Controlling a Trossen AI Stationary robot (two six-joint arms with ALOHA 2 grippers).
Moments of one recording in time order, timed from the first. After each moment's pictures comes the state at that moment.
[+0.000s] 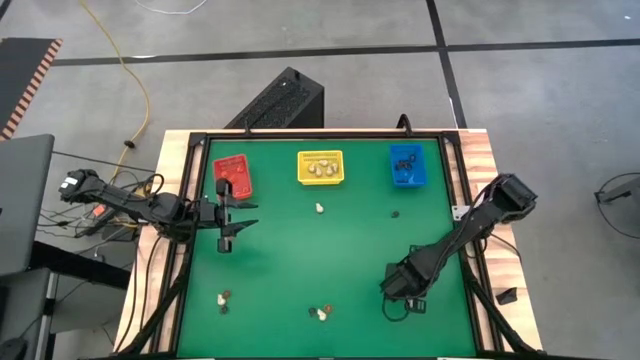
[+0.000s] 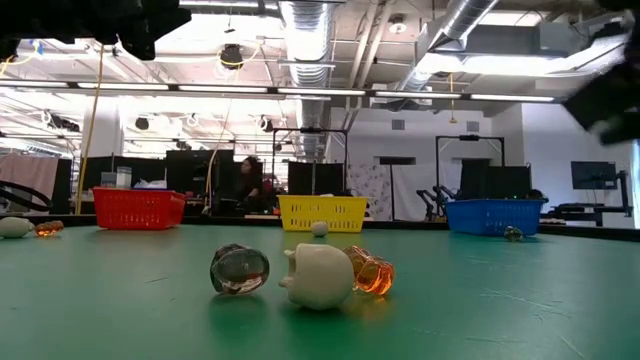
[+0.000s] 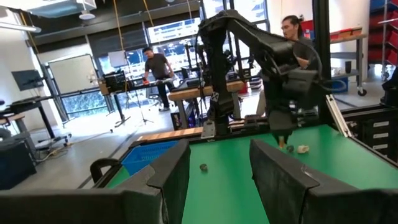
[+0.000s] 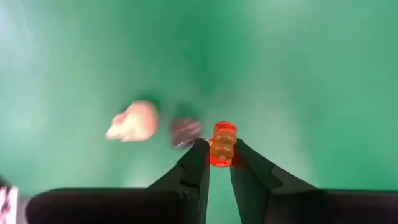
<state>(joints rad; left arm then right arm) -0.27 0.50 0.20 0.54 -0.35 0.26 0.60 1.64 1.02 -1.03 -0.16 0.80</state>
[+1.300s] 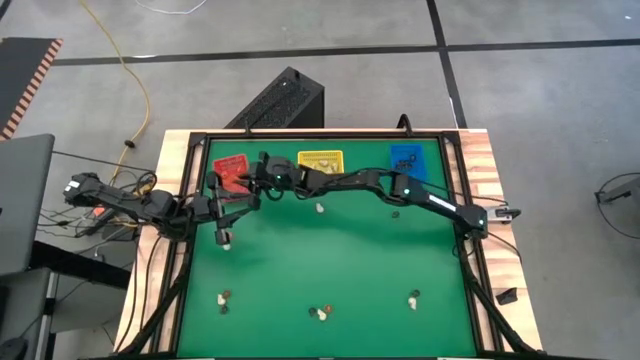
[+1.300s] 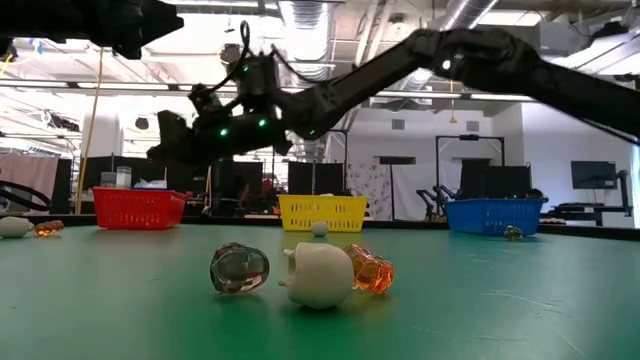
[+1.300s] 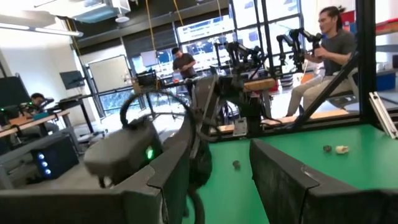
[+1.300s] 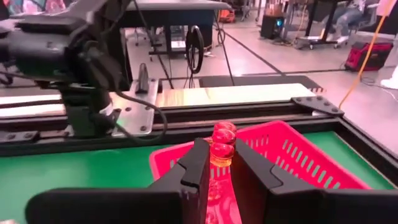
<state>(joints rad) -0.27 0.37 0.20 0.42 -0.48 0.32 -0.19 2.62 2.20 0.34 -0.07 0.00</state>
